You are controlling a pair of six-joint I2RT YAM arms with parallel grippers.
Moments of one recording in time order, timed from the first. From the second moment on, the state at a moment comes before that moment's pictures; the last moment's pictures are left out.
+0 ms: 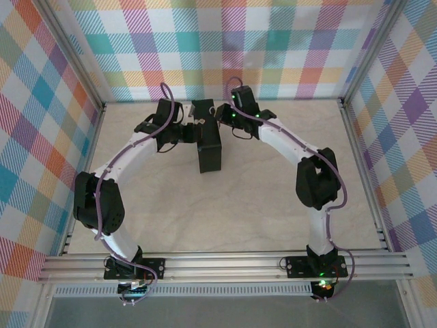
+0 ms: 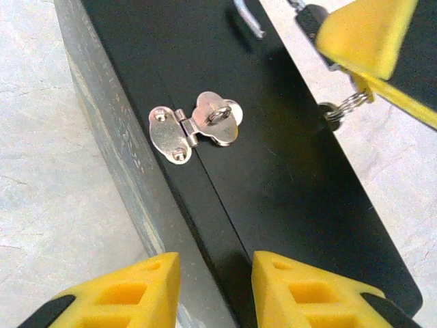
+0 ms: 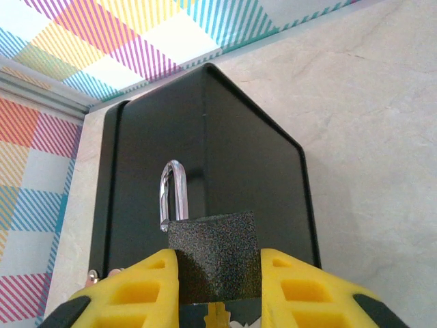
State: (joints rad) left arm -0.35 1.69 1.44 -0.53 0.22 -0.23; right arm 0.53 2.02 1.78 -0.36 -0.12 0.71
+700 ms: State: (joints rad) left arm -0.35 1.62 1.54 -0.66 0.20 -0.23; right arm 0.05 1.78 1.04 -0.29 -0.22 0.67
